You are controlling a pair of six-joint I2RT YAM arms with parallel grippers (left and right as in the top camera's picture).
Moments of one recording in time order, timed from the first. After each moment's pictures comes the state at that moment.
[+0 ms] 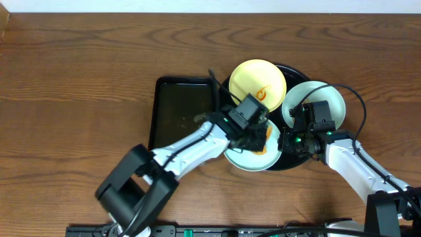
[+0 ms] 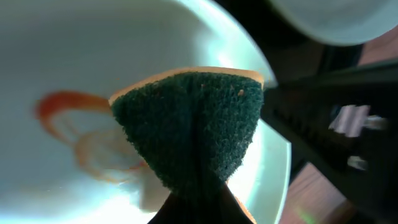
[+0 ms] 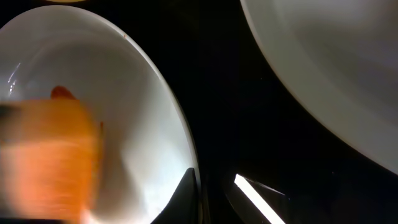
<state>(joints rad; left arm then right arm) -0.81 1.85 1.15 -0.40 0.31 -0.61 0.17 1.48 0.66 -0.40 -0.32 0.35</state>
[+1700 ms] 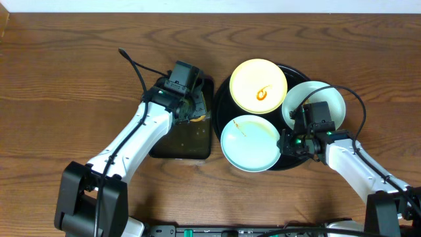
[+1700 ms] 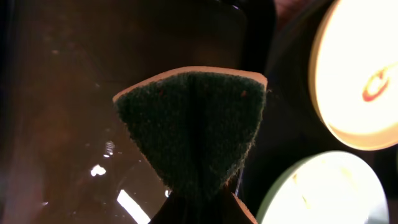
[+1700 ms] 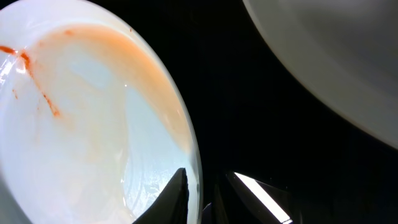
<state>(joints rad) -0.39 1.64 1.15 -0.66 0.08 -0.60 0.17 1.48 0.66 -0.44 -0.32 0.36</state>
